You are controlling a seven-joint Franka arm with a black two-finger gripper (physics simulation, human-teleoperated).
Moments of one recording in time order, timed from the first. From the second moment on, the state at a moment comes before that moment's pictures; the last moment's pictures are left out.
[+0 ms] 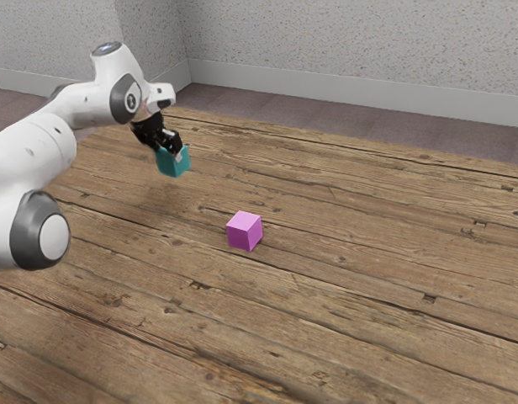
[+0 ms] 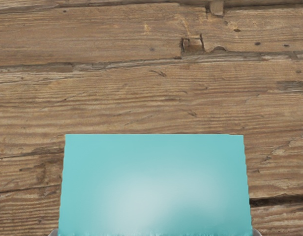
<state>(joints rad) 0.31 1.04 -0.04 -0.64 -0.07 1.99 0.36</state>
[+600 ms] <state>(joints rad) 0.11 0.47 -0.04 -1.56 -0.13 2.34 0.26</state>
